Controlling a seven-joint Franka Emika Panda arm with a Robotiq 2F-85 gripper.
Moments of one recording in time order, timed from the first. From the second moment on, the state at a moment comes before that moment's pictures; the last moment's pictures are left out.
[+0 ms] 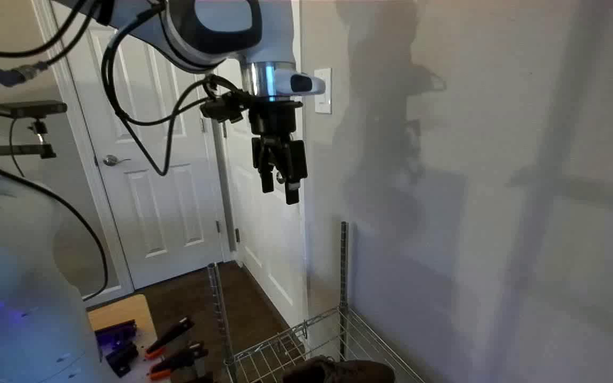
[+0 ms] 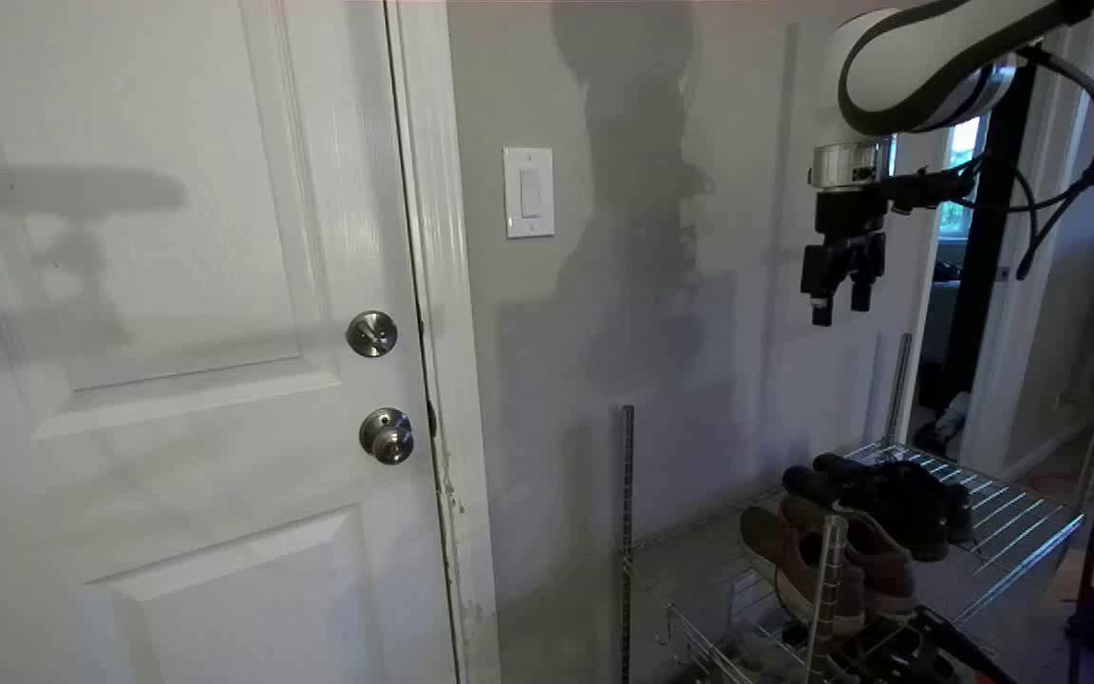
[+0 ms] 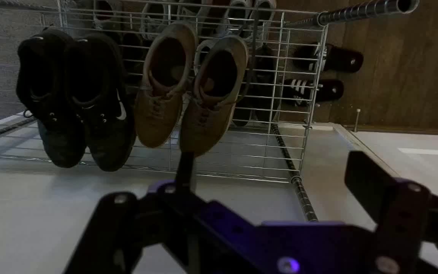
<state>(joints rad) -0.08 -0.59 -0.06 -2.53 -0.11 1.94 -0.02</state>
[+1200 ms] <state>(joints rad) -0.04 -0.59 -0.06 -2.53 -0.11 1.98 -0.03</state>
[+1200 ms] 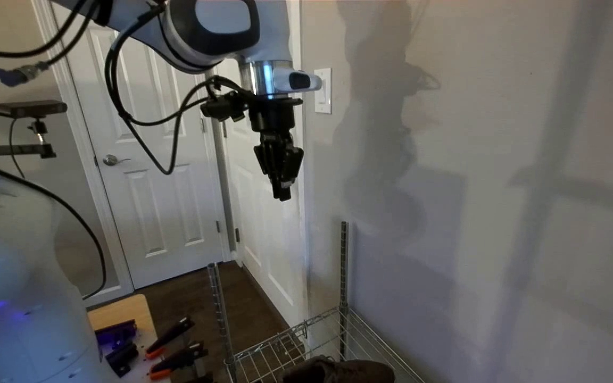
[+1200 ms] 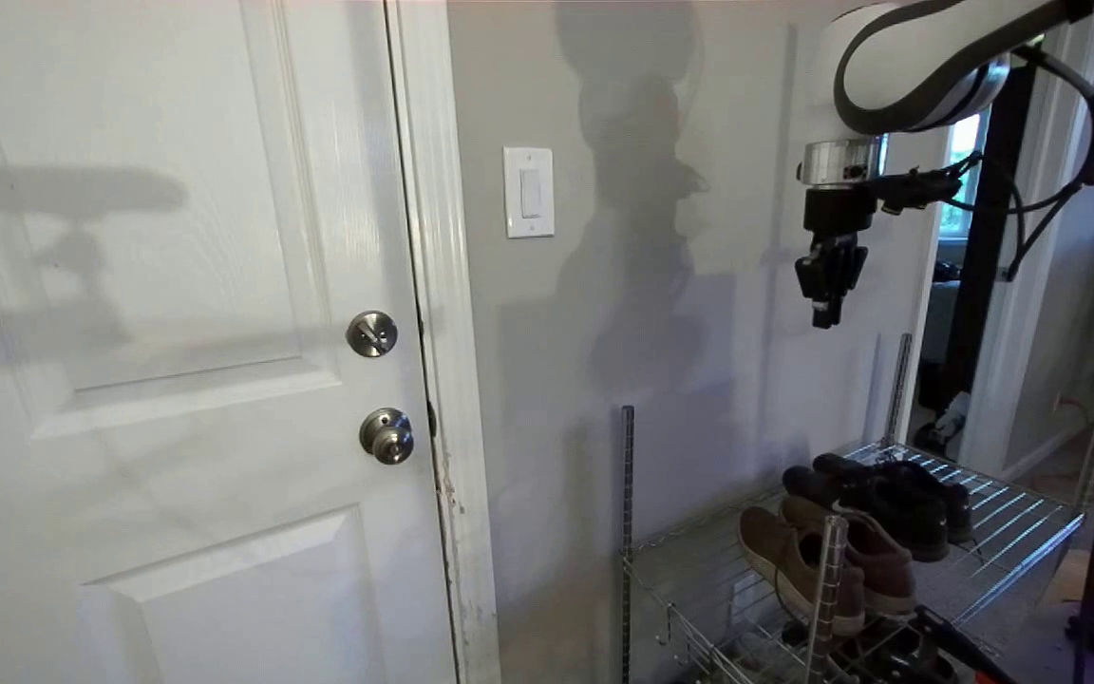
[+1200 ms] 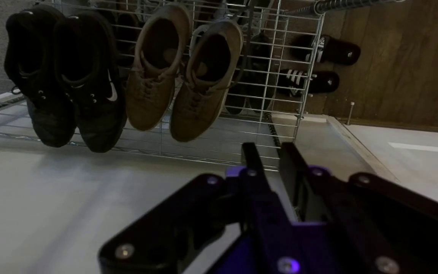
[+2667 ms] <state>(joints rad) 0.12 -0.59 -0.02 -2.53 -0.08 2.21 -0.13</state>
